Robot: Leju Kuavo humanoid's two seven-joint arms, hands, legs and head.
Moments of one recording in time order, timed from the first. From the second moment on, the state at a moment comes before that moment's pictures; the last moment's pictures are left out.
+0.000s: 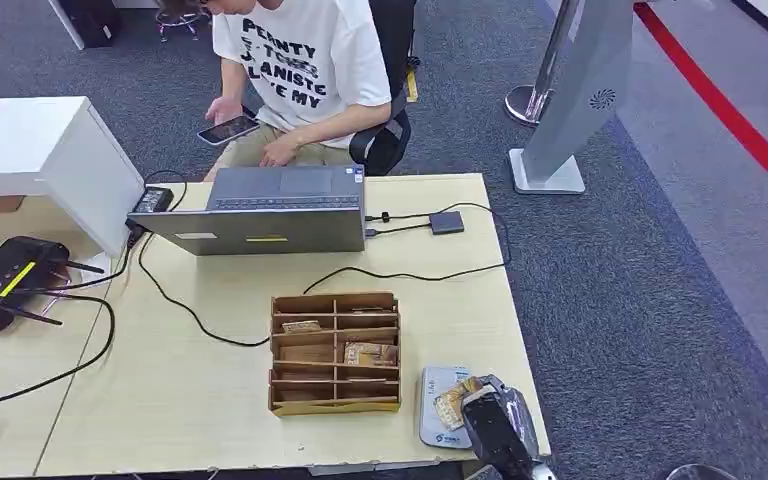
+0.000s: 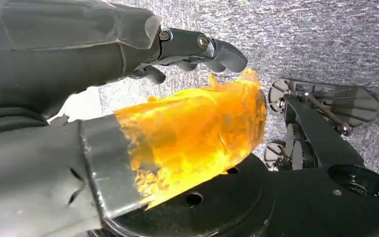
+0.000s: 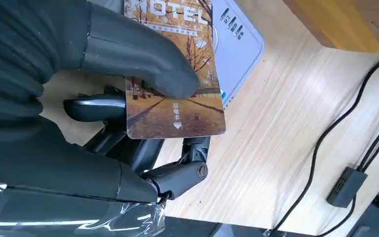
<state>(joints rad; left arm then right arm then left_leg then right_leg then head) -0.06 -0.19 1.15 -0.20 -1.00 -0.15 0.13 0.11 -0.18 0.66 -1.41 0.11 -0.58 -0.07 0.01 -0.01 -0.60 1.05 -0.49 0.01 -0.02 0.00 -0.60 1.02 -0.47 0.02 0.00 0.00</state>
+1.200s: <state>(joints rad) -0.06 -0.19 1.15 -0.20 -1.00 -0.16 0.13 0.11 -0.18 0.66 -1.40 0.13 -0.59 -0.06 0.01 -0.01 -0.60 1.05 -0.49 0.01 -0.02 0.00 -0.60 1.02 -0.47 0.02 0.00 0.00</state>
